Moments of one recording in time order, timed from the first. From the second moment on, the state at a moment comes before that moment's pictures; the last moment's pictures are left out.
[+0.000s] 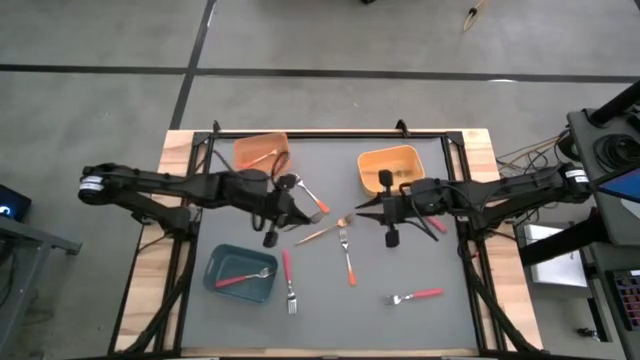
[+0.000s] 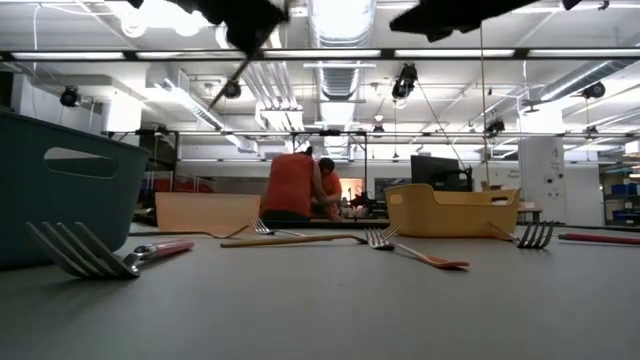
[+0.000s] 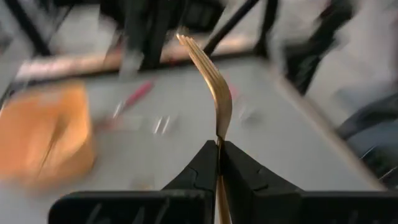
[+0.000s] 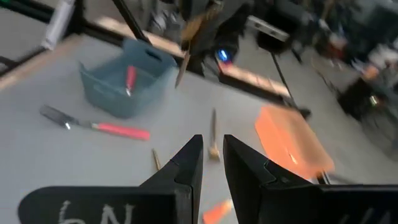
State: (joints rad) left arm -0.01 1.24 0.92 -0.06 0.22 0.11; right arm 0.09 1.12 0.79 0.06 0.07 -0.34
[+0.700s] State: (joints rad) left arm -0.02 1.34 0.92 0.16 0.09 0.19; right arm 0.05 1.31 0.80 0.53 0.01 -0.12
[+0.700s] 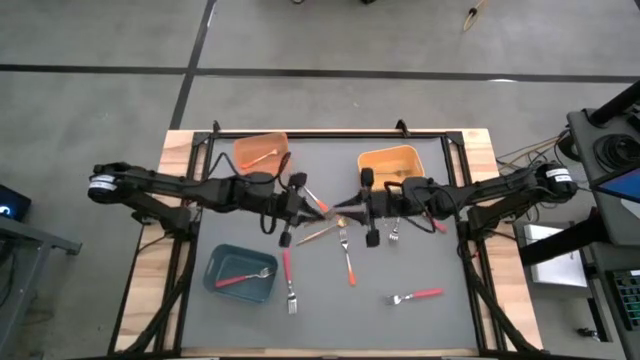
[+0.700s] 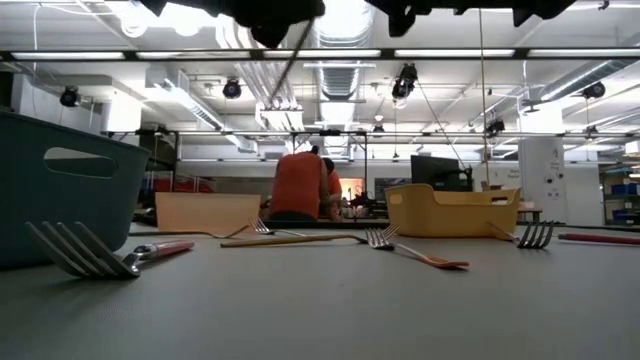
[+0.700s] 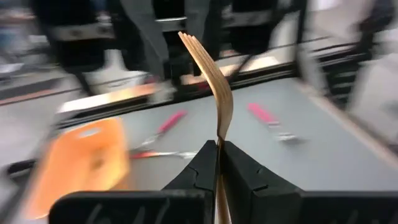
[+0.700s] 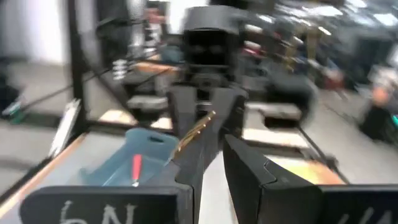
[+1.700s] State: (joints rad) left arm -0.02 1.42 0.92 0.32 -0.31 0.10; right arm 0.01 1.29 0.81 0.49 0.25 0.09
